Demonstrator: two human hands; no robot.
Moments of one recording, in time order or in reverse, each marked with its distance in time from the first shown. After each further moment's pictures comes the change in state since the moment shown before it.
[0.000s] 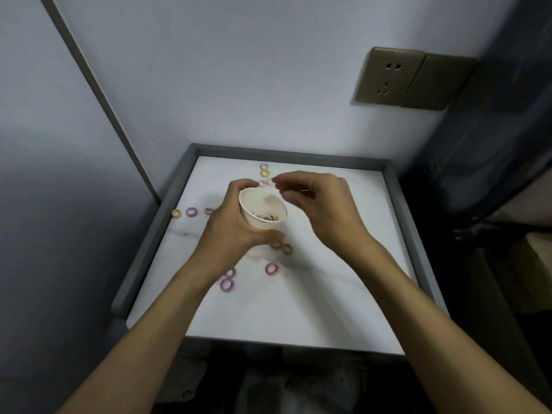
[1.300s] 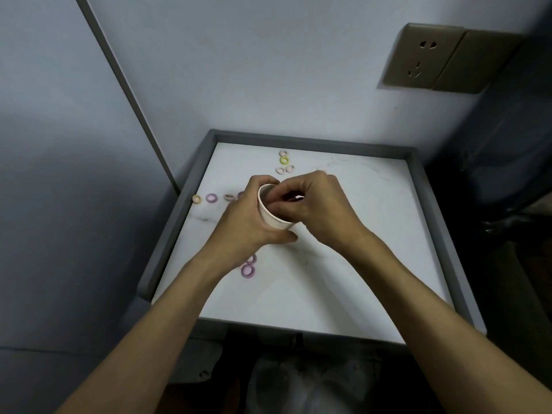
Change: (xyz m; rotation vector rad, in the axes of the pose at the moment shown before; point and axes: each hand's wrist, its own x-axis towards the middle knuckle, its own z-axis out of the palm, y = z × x) left_hand -0.009 -0.009 -0.012 0.054 -0.087 -0.016; right_hand -0.006 -0.021 0.032 0.043 -0.181 0.069
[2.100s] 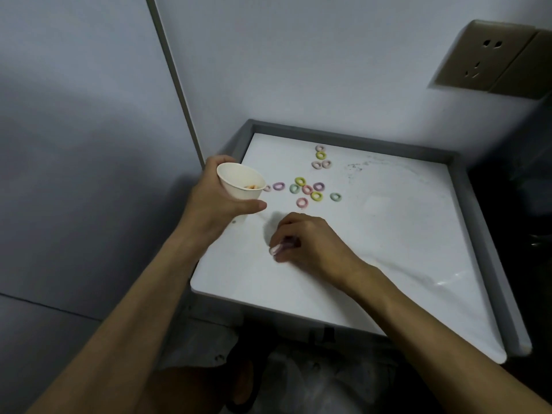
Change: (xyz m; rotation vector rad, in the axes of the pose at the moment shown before) left_hand -0.009 -0.044 -0.081 -0.050 0.303 -0.041; right_hand -0.014 0.038 0.071 -0.252 -0.369 -0.135
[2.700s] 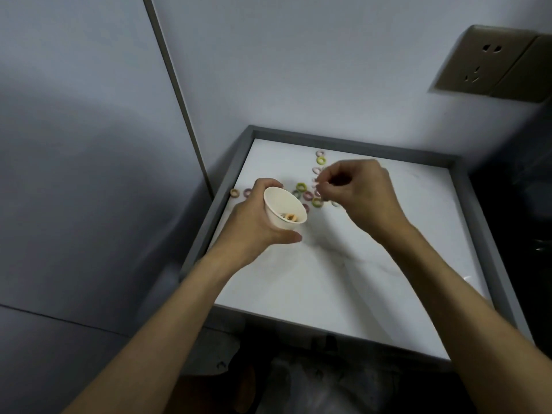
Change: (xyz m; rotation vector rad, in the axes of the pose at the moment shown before) left_hand -0.018 0.013 0.039 0.083 -0.237 -0.039; right_hand 0.014 -0.010 -0.079 0.157 0.500 0.217
